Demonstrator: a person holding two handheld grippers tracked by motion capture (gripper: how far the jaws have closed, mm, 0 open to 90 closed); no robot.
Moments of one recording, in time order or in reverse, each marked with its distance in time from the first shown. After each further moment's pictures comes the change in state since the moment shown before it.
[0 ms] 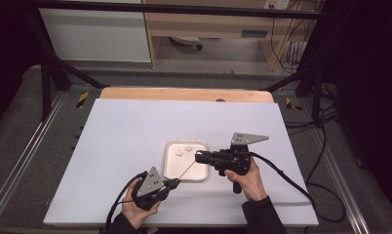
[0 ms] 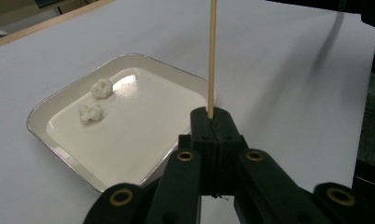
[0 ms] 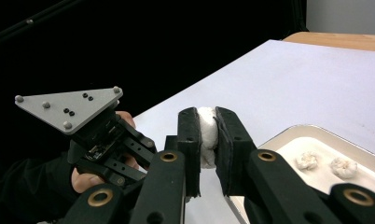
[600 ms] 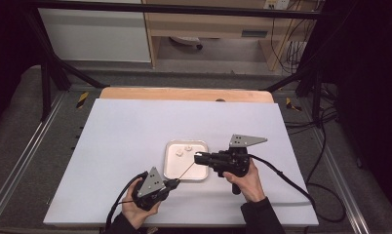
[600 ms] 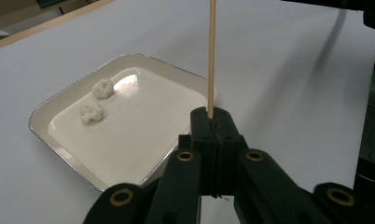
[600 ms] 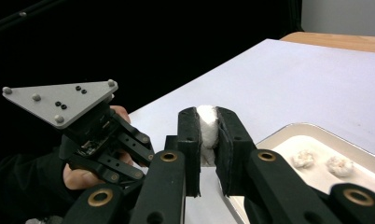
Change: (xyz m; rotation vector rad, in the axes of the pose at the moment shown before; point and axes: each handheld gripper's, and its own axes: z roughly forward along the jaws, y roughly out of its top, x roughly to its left) left arm -0.002 0.000 0.001 0.005 0.004 0.005; right arm 0.002 -0.004 0.003 0.002 -0.018 -0.020
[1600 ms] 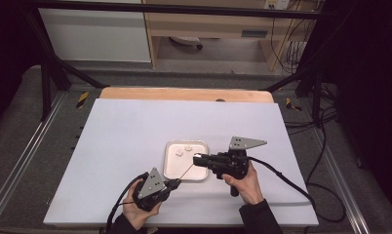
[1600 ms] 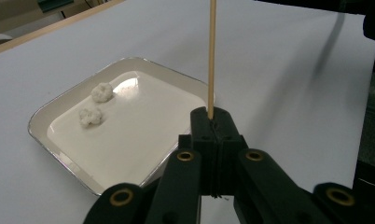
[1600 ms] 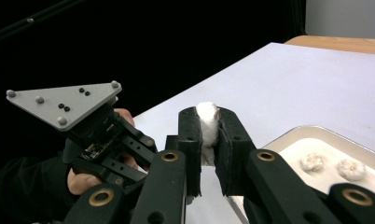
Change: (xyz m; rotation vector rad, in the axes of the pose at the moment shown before) left arm -0.002 0.000 0.000 -0.014 0.011 0.001; right arm 0.003 -0.006 0.002 -0.020 0.017 0.008
